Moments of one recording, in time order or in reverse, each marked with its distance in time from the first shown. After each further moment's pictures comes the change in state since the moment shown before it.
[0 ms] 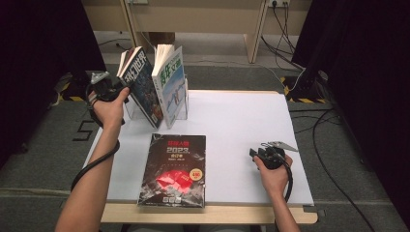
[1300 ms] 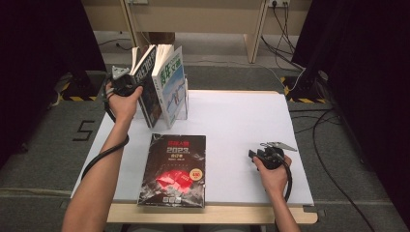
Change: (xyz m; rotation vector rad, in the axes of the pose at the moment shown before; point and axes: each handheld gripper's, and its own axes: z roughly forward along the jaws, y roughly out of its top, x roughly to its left) left arm -0.025 -0.001 0.030 0.019 -0.060 0.189; right arm -0.001 -0.002 0.004 0.037 0.009 0.013
